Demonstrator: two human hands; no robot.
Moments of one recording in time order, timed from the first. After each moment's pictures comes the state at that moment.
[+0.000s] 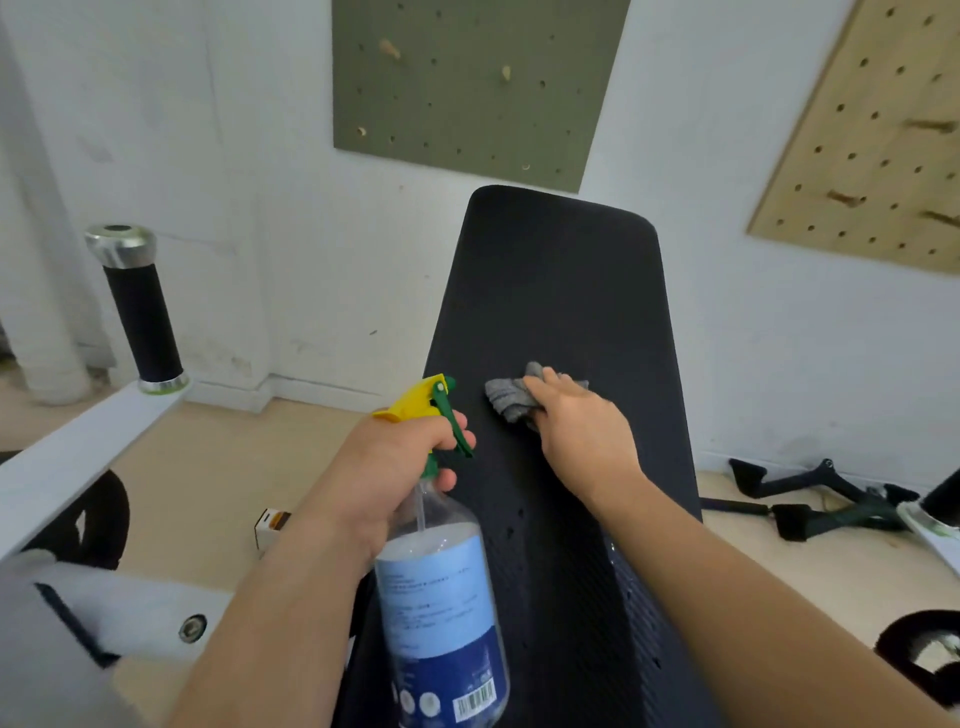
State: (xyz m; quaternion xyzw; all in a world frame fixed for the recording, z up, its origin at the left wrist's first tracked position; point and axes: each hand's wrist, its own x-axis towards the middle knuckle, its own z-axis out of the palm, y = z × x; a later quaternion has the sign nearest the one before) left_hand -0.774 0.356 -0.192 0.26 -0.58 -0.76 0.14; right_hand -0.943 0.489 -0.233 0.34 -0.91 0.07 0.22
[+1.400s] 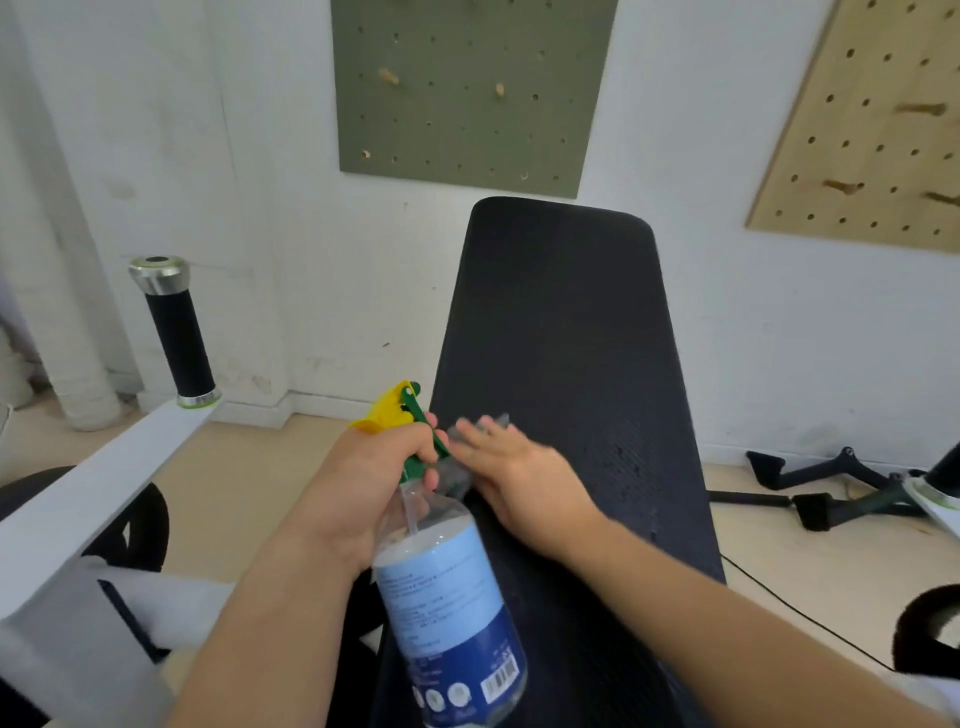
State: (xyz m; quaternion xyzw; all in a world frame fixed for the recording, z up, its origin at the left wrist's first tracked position) left_hand -0.742 0.350 -0.189 0.23 -0.53 -0.80 0.16; right_hand -0.885 0.473 -0.266 0.54 -0.81 0.13 0.19
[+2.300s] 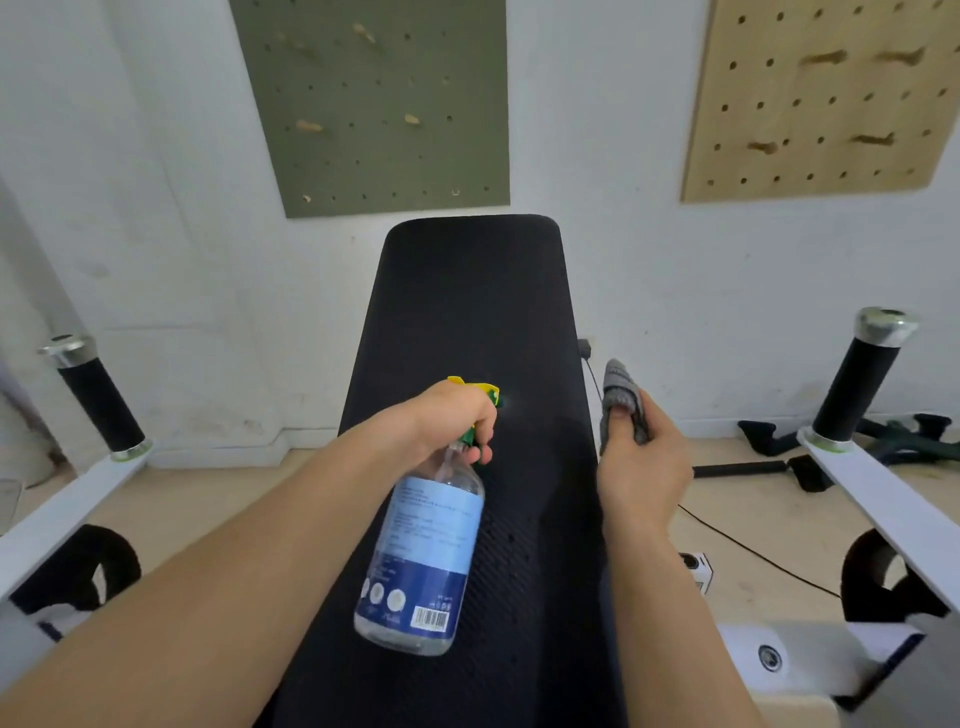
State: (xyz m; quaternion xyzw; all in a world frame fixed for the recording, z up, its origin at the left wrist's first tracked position) left_hand -0.856 0.462 -0.150 0.24 -0.79 -0.57 -0.06; right_hand -0.910 0.628 -0.236 -0.03 -0.67 0.71 0.23
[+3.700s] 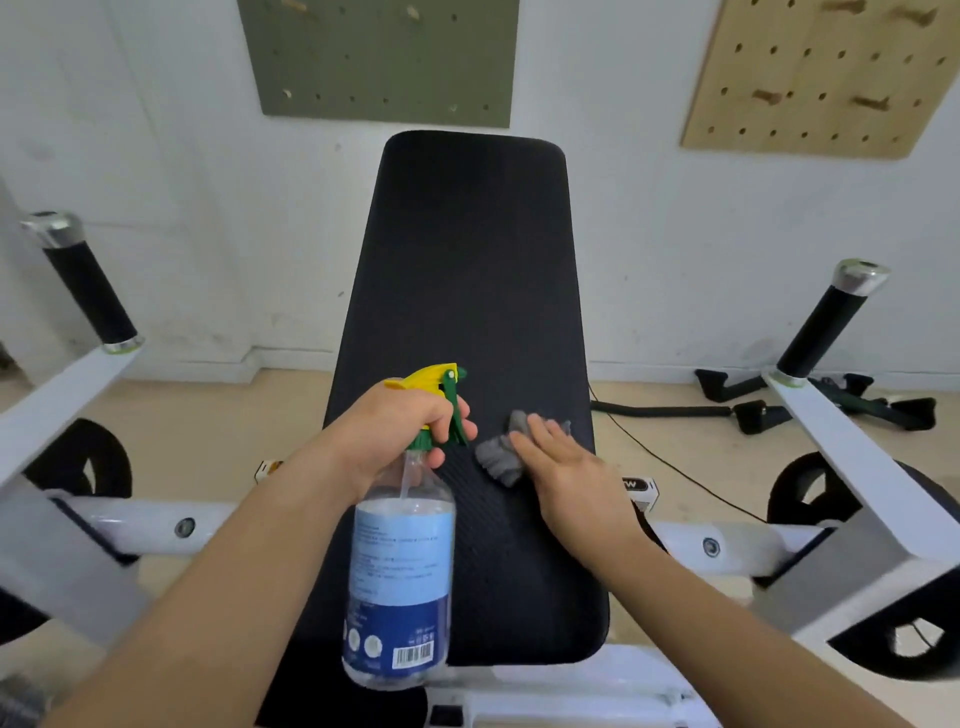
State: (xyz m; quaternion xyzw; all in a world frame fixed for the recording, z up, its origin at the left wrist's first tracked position) left_hand -0.748 0.455 -0.182 0.22 -0.71 -0.67 -0.02; right_hand -0.850 0.644 -0.312 0.39 -0.88 0.13 0.23
